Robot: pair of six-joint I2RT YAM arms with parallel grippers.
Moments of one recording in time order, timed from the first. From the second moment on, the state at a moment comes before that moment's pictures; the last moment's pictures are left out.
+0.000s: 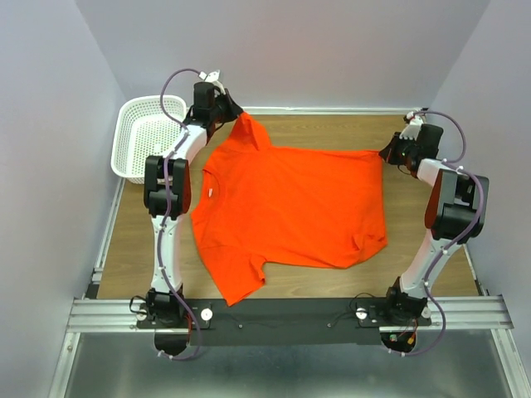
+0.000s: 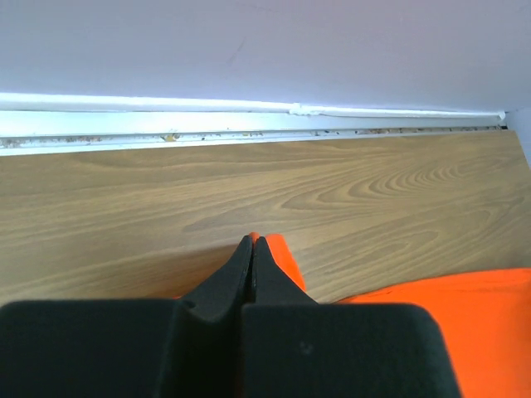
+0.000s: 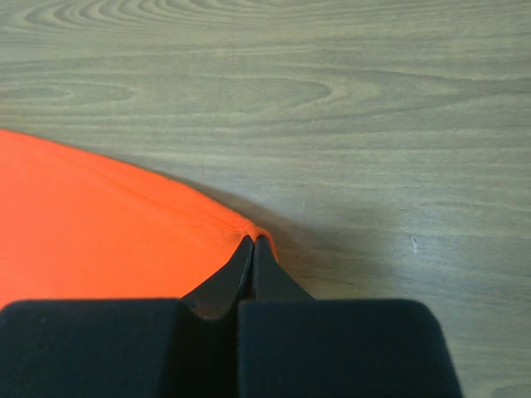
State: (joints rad) left arm -0.14 2.36 1.98 0.05 0.33 -0.45; right arm -0.24 1.96 1.22 0.15 -0.48 0.00
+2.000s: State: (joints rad) left arm -0.12 1.70 1.25 0.18 0.43 -0.26; right arm -0.30 1.76 1.05 0.16 -0.56 0.00
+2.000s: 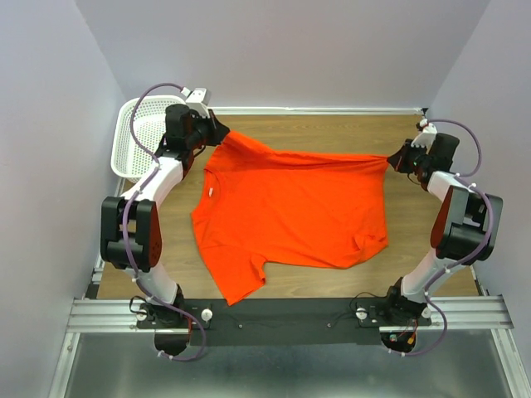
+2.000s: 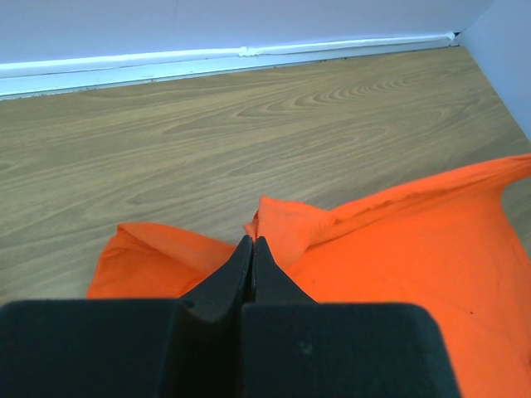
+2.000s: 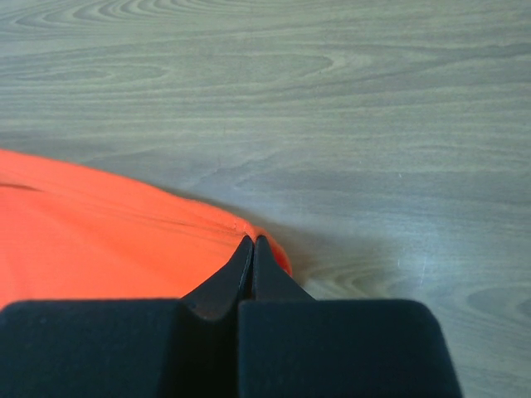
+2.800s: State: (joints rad) left arm -0.12 1.54 1.09 0.18 0.44 -0.26; right arm -0.33 1.75 0.99 0.16 -0.60 -0.03
